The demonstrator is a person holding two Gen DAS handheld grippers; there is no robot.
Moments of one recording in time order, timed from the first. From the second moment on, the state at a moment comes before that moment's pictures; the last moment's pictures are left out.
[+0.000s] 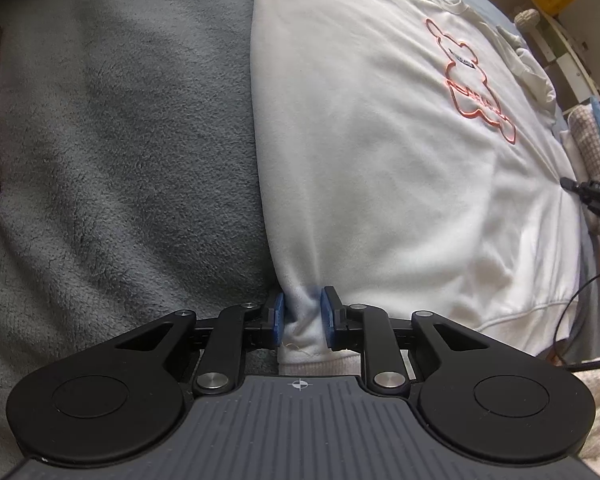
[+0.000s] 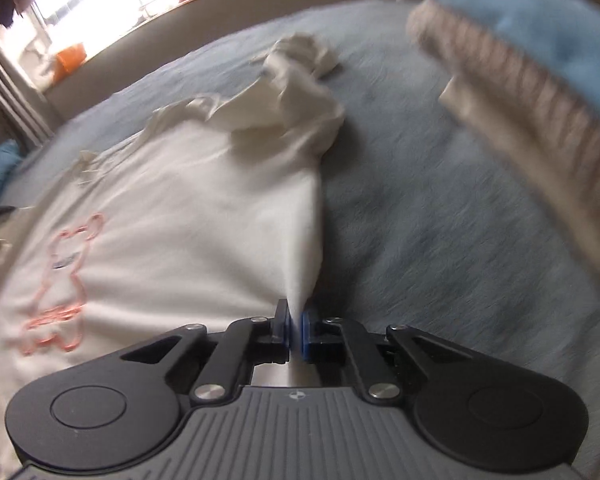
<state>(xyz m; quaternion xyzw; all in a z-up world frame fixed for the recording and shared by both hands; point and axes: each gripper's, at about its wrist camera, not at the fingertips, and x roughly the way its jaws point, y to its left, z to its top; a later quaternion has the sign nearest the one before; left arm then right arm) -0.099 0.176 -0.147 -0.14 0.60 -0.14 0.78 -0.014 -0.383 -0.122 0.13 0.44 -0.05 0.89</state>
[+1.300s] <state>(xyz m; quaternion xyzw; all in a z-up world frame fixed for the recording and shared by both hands) -0.097 0.189 -0.152 -0.18 0.59 -0.16 0.77 -0.159 -0.396 -0.113 0.22 0.54 0.03 0.81</state>
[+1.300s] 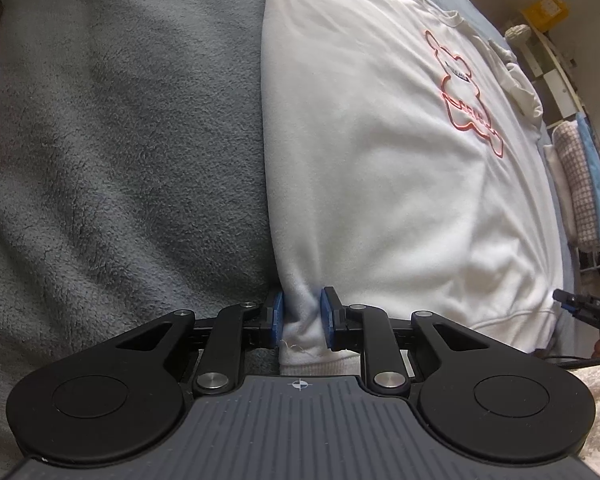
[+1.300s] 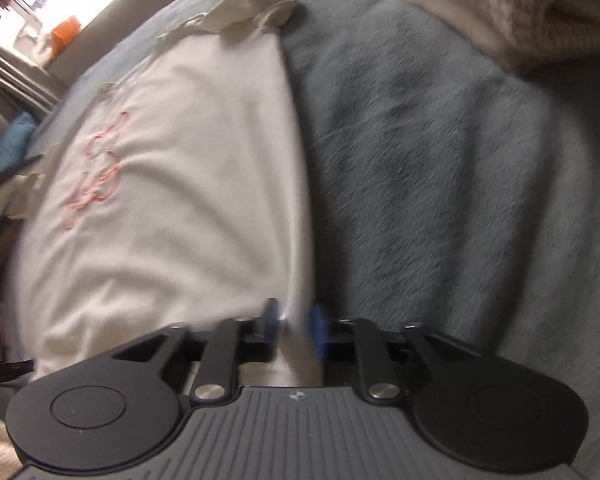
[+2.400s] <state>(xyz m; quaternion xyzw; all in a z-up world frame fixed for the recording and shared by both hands) -0.089 0.092 -0.124 -0.02 0.57 -0.34 0.75 -0.126 -0.239 -0.102 -0.10 0.56 0.38 0.73</state>
